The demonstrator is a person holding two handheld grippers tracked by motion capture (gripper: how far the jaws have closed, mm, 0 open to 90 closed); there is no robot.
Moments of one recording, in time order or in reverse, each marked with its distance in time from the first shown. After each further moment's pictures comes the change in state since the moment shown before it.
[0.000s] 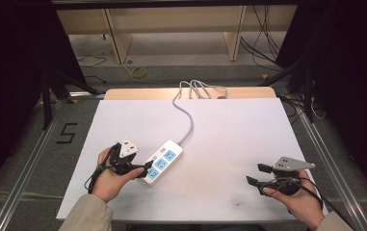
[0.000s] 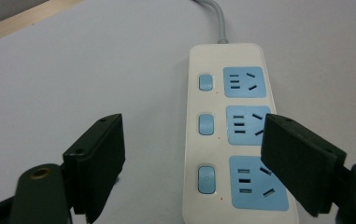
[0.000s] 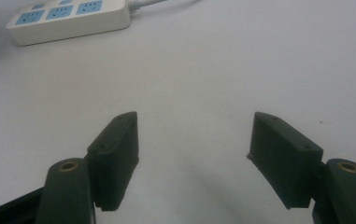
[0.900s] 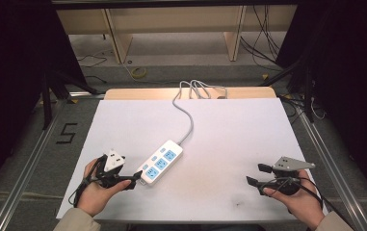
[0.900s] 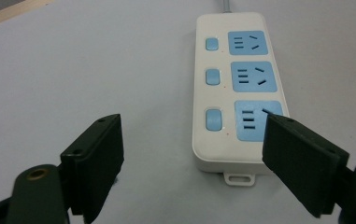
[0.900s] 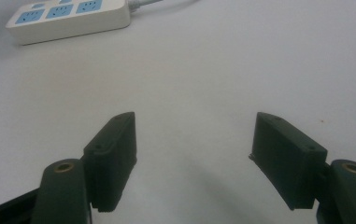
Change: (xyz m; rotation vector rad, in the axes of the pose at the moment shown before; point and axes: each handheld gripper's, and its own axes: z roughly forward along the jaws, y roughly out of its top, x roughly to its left) left arm 0.008 -0.037 -0.026 -0.014 0.007 -0.015; right arm -0.001 -0.001 0.001 0.001 0.005 0.000
